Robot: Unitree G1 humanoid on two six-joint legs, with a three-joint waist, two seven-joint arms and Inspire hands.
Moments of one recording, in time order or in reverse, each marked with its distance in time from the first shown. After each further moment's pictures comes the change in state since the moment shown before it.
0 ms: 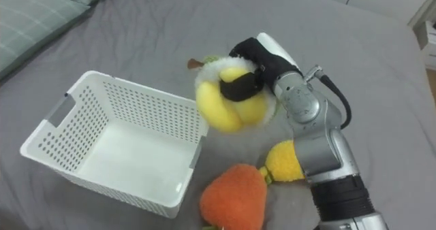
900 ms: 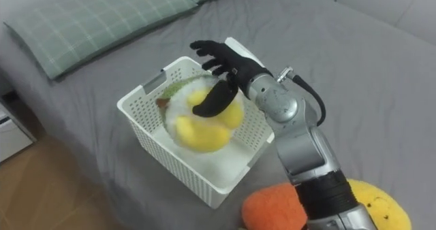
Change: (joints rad) left arm -0.035 0.003 -0.008 0.004 0.002 0.025 -0.010; right arm -0.030 0.020 0.109 0.004 0.131 0.030 0.010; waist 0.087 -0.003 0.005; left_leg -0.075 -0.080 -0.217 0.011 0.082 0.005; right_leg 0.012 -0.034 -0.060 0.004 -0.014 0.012
